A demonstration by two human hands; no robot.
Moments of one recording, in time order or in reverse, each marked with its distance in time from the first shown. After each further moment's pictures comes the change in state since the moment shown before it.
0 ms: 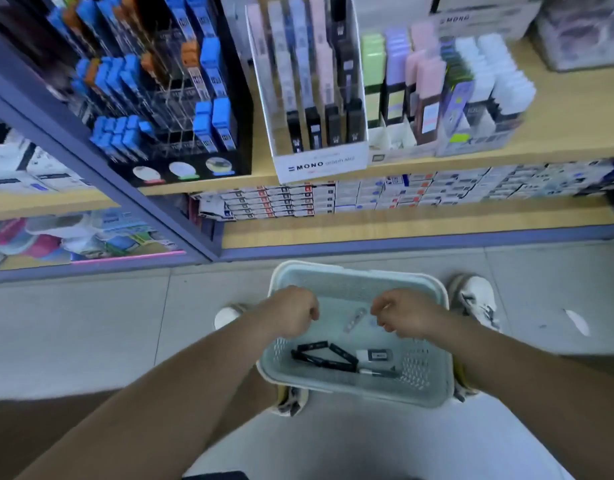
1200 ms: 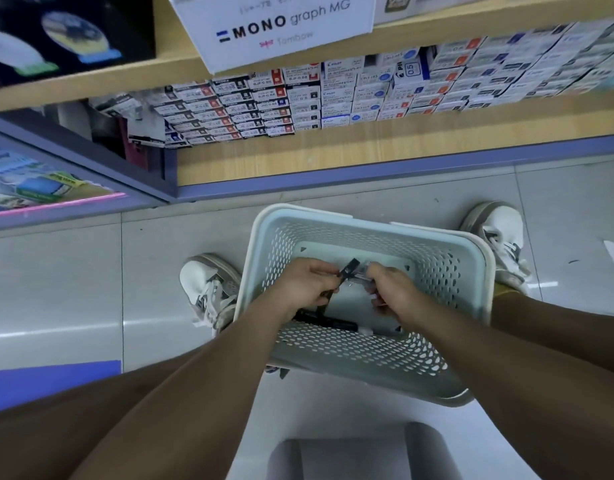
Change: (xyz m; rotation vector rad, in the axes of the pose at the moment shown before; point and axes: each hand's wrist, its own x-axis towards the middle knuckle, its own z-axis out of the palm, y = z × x) left_hand 0.061 0.014 0.080 -1.268 -0.074 -0.384; right_hand 0.088 0.074 0.084 0.669 0.024 0.323
